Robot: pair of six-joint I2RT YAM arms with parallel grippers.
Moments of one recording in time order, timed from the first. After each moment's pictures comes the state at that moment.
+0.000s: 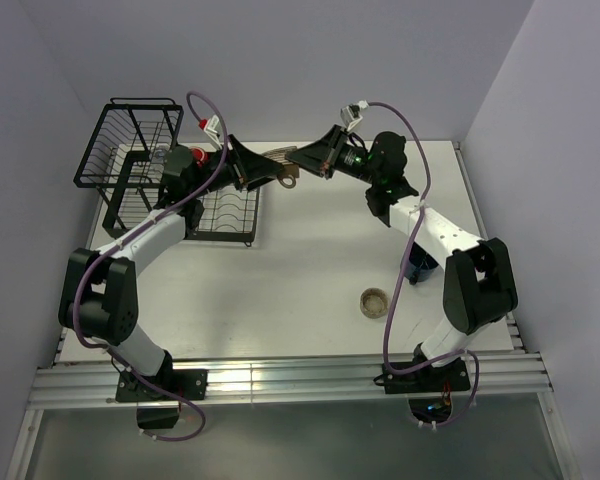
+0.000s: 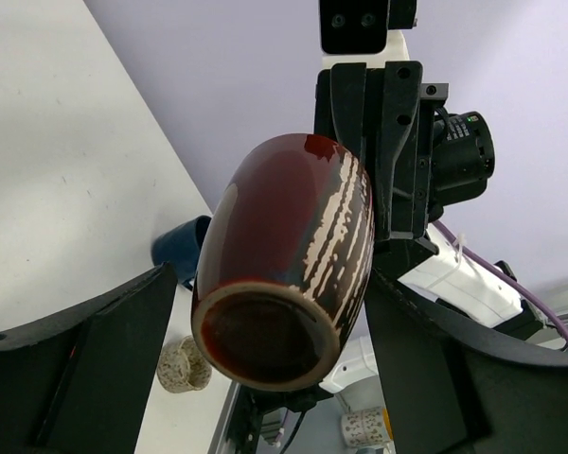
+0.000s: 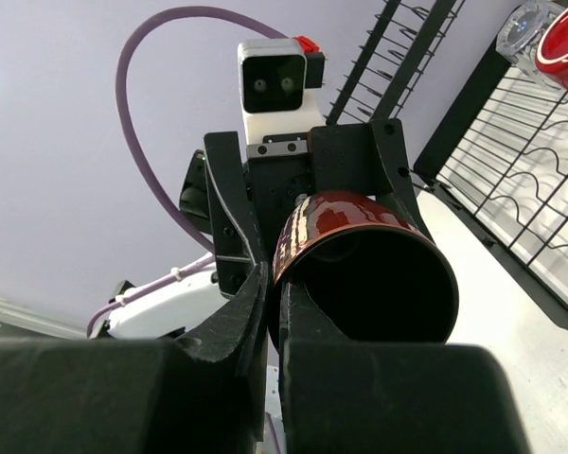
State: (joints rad) left arm -0.30 1.61 1.09 0.67 0.84 -1.17; right arm 0.37 1.63 1.22 0.60 -0.76 1.26
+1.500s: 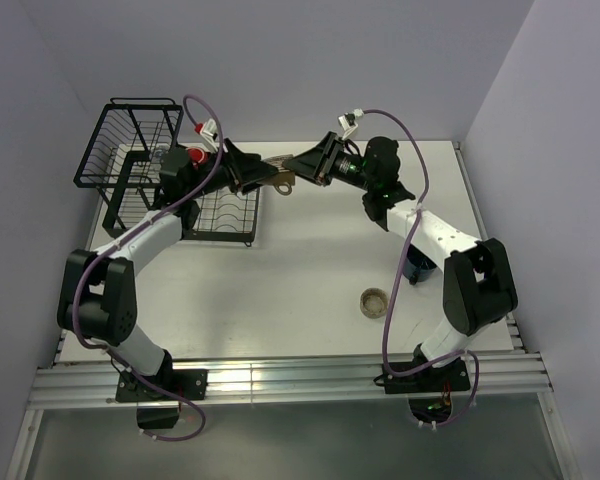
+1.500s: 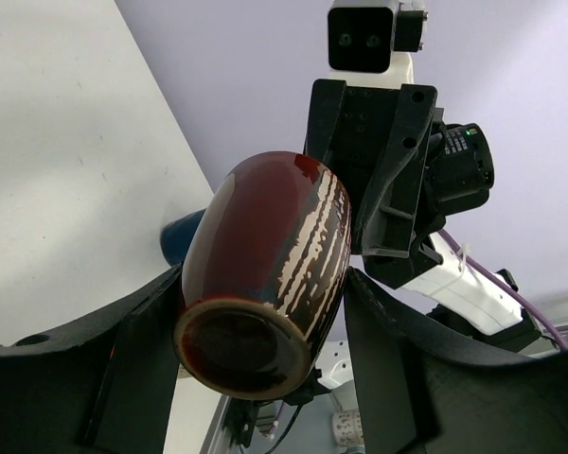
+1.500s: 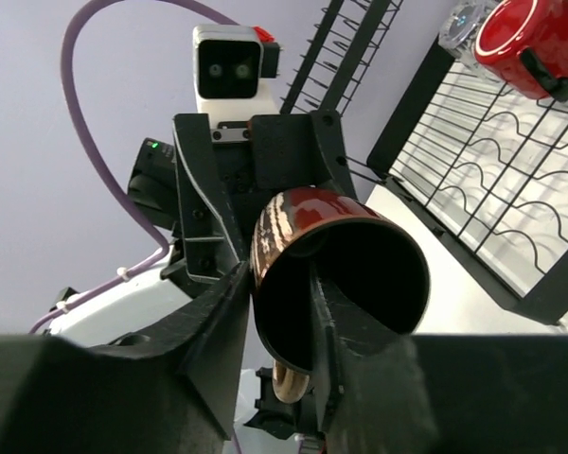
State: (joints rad) left arm -0.26 1.61 1.08 0.63 0.86 -1.18; right arm 0.38 1.62 1.18 0.52 -0.70 1.13
